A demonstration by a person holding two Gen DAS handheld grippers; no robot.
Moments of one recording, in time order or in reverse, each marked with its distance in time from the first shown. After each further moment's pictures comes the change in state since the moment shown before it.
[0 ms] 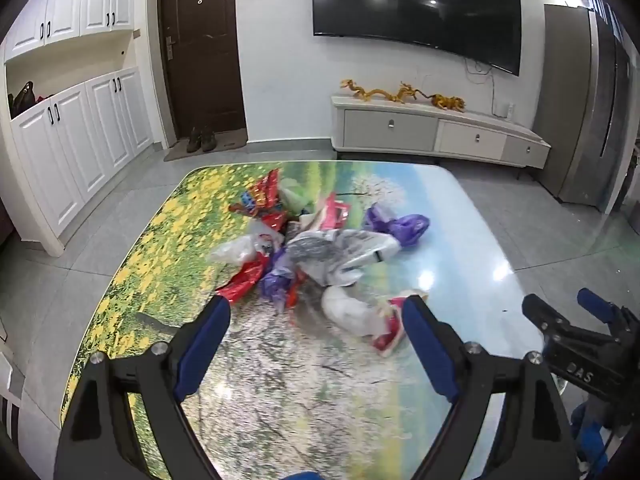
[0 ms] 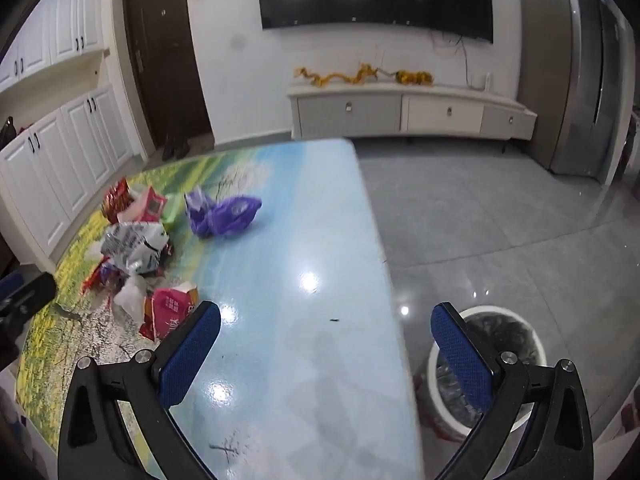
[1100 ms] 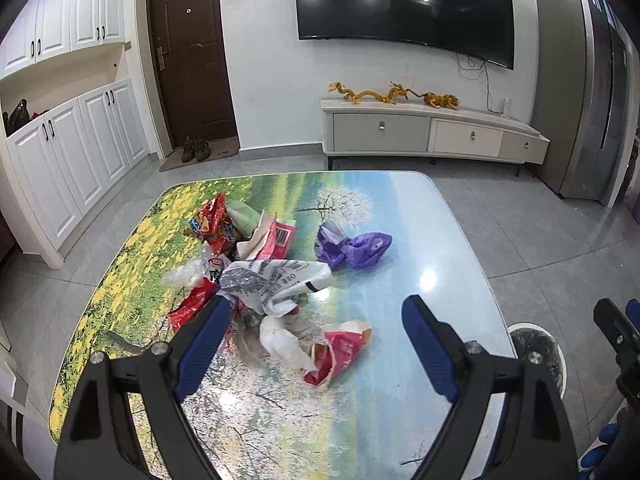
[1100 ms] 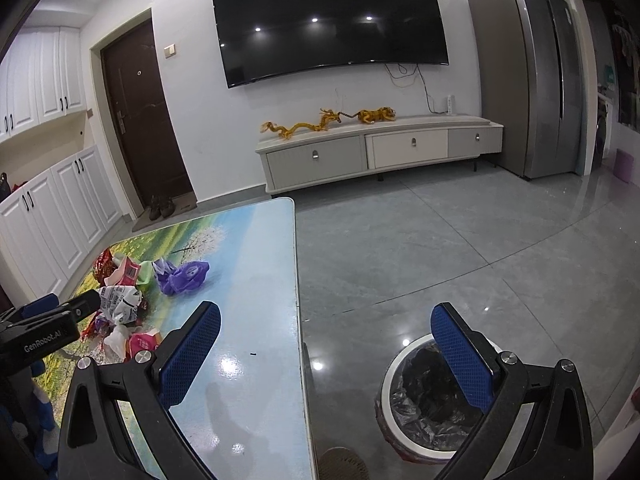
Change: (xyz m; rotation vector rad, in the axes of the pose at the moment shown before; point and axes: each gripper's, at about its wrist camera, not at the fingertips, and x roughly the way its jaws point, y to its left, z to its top) left arm 0.022 -0.056 0.019 0.026 -0.009 0.022; right arm -0.035 -0.080 0.030 0.107 -0.120 -0.033
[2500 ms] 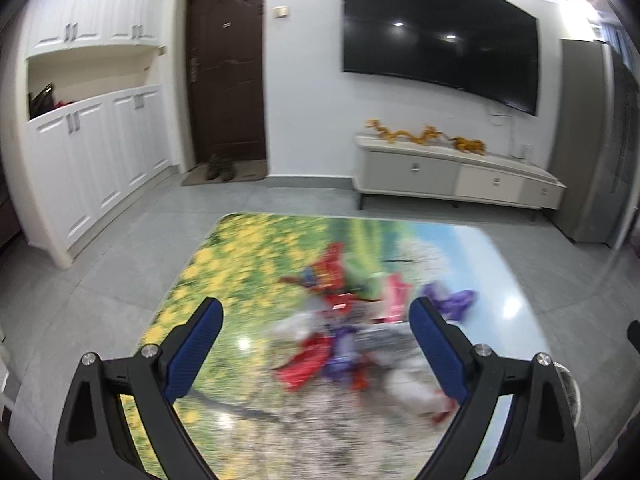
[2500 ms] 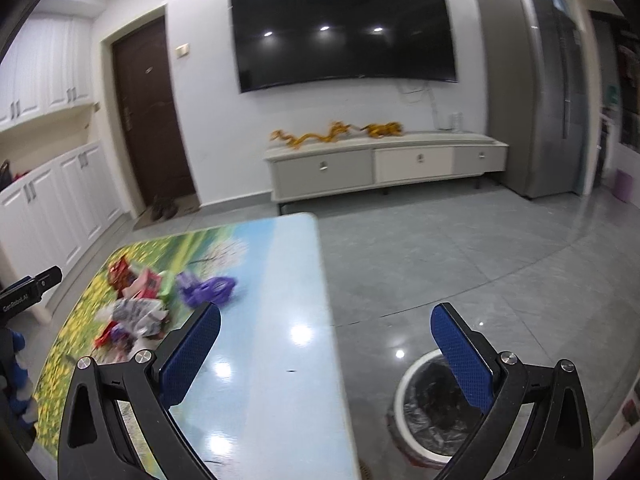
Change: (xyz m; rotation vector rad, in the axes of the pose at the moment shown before) left arm 0.001 0.140 0.024 -0.108 -0.107 0.035; right arm -0.013 0.055 0.017 -0.065 -0.025 0.001
